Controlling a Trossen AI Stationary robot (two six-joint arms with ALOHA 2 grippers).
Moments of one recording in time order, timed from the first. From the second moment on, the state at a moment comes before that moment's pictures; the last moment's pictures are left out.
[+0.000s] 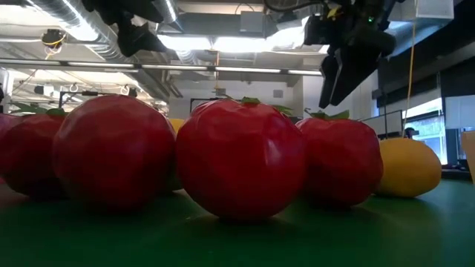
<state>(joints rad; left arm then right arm) 0.02 0.96 0.81 -0.43 0.03 -0.35 0.04 1.42 1.09 -0.79 0.16 0.07</state>
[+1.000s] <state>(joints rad) 0.02 0.96 0.81 -0.44 -0.01 -0.39 0.09 1.56 1.09 -0.73 0.12 0.10</state>
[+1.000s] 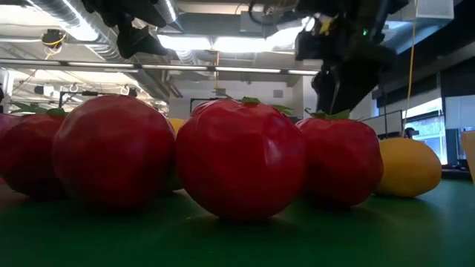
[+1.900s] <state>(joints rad) 0.02 0.96 0.81 -0.44 -0.01 -0.39 0.07 1.61 1.25 -0.82 0.20 0.03</state>
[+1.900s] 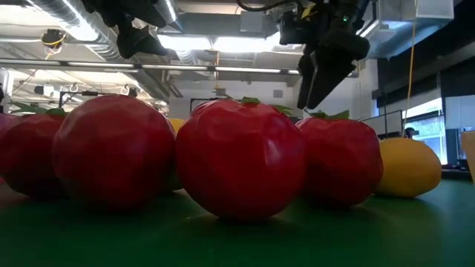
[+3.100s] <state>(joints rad) 0.02 0.96 0.81 -0.49 -0.01 -0.41 0.06 1.64 1.25 -0.89 0.07 0.26</state>
